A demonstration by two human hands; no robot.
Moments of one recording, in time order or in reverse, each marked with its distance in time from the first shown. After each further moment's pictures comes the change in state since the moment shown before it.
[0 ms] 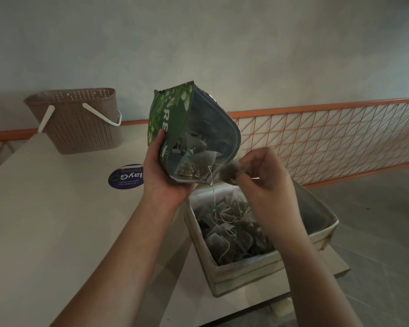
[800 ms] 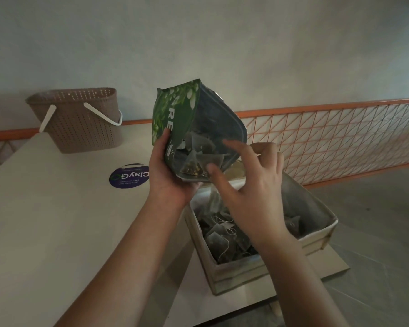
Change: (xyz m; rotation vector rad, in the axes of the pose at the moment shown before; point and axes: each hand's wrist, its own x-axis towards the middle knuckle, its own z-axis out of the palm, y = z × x) left_hand -0.005 -0.008 0.012 0.052 0.030 0.042; right_hand -0.001 0.003 0.021 -0.616 0.144 -0.252
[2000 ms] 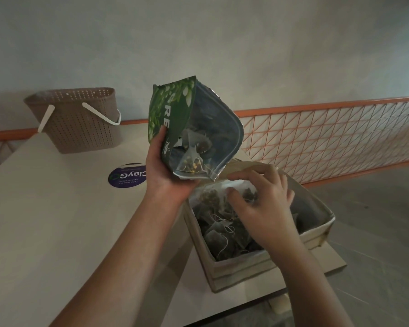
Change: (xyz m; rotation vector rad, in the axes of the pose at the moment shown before) left_hand 0.001 0.002 0.000 -0.087 -0.056 -0.062; right_hand -0.017 0.016 -0.017 -0.031 -0.238 0.185
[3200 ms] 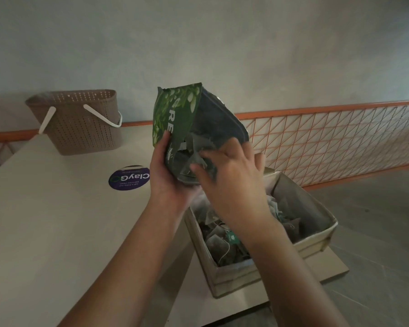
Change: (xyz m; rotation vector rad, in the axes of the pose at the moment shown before) left_hand 0.000 -0.001 -0.002 0.054 0.050 0.088; right_hand 0.033 -0.048 0.021 -0.262 0.161 -0.261
